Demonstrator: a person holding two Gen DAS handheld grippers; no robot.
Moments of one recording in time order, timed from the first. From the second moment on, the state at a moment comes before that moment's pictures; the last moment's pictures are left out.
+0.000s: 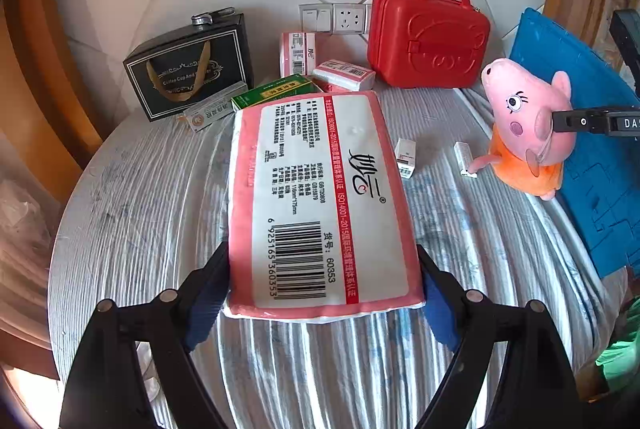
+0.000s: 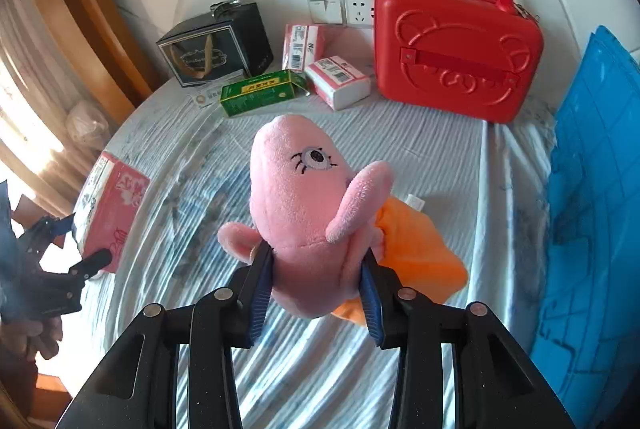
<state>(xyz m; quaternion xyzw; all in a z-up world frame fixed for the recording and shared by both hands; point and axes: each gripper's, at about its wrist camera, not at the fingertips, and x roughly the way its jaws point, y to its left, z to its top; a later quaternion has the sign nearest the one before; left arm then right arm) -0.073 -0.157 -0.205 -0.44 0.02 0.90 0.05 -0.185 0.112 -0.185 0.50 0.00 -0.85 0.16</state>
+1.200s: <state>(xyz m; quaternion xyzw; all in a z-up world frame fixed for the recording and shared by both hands) -0.006 0.034 -0.023 -0.33 0.09 0.94 0.06 -0.007 0.229 -0.016 0.36 -0.03 -0.91 0.20</state>
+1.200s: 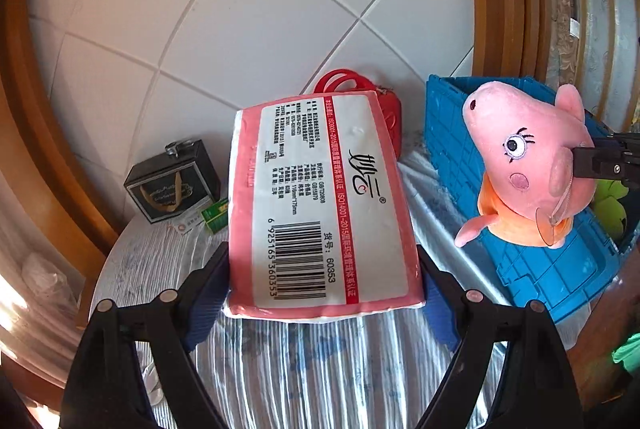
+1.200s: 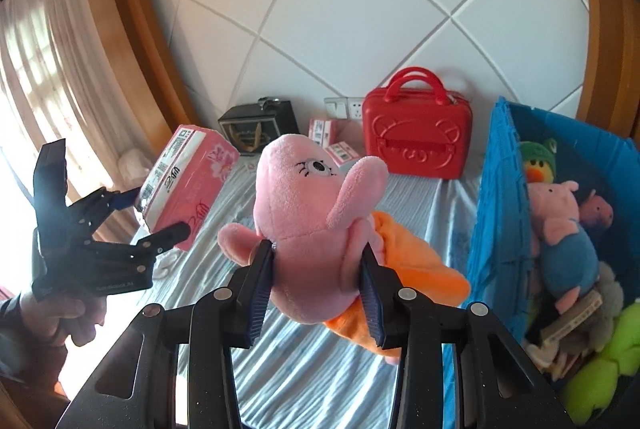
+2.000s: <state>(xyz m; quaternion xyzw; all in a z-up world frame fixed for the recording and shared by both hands) -0.075 0.291 0.044 -0.25 0.16 0.92 0.27 0.029 0.481 0.047 0.29 -0.10 -0.95 0.01</state>
